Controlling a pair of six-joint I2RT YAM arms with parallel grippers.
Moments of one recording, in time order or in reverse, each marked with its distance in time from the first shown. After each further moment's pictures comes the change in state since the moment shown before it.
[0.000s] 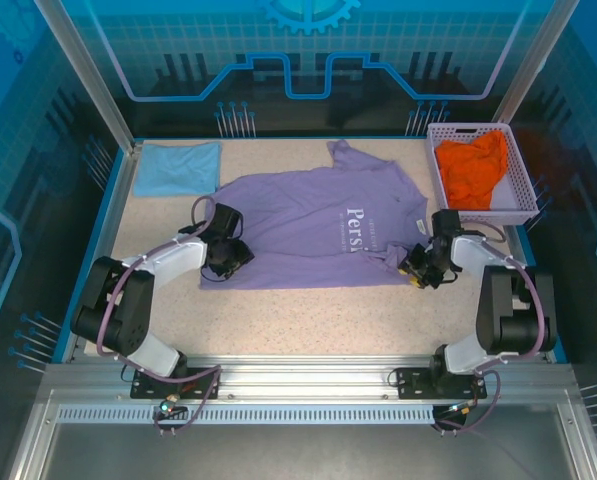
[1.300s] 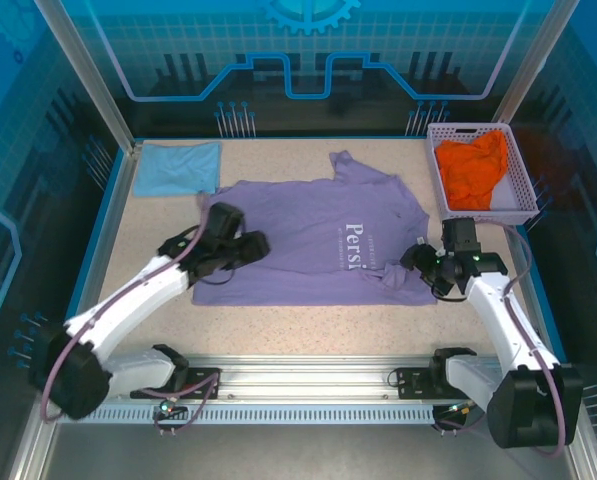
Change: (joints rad) left arm -0.262 -0.293 0.120 -0.075 -0.006 0.190; right arm 0.069 -0.487 -0.050 -0.156 0.090 0.016
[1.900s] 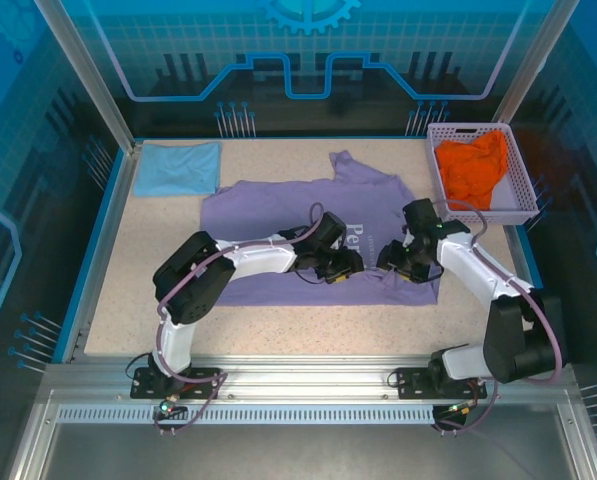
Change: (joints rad) left arm -0.274 0.727 0.340 0.364 0.303 -0.311; right arm 0.208 0.340 0.181 -0.050 0.037 -0.122
